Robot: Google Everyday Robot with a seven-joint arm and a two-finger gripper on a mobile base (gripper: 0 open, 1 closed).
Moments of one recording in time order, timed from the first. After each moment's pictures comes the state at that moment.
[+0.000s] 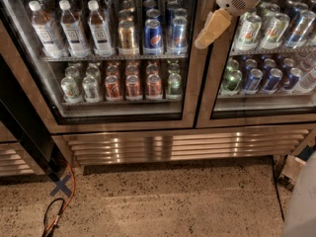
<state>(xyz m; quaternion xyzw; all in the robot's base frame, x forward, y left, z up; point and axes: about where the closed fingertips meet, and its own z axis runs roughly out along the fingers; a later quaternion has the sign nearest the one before) 0.695 -0.133 0.979 -0.58 0.73 0.04 0.37</state>
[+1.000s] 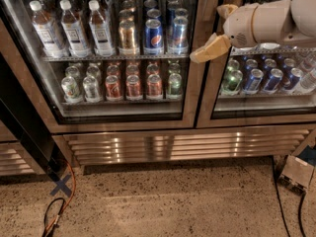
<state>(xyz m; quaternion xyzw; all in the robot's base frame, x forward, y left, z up) 0.683 -0.137 0.954 -0.48 0.69 0.12 0.53</state>
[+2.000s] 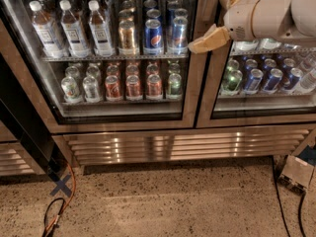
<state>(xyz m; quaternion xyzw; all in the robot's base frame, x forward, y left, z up) 0.701 -0.138 0.976 -0.46 0.67 0.11 0.57</state>
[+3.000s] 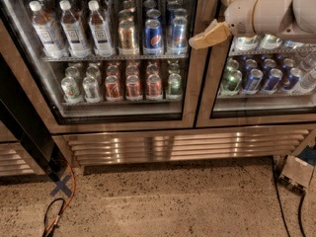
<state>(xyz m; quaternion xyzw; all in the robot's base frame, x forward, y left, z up) 0.708 -0.136 0.990 -0.47 0.65 0.11 0.59</state>
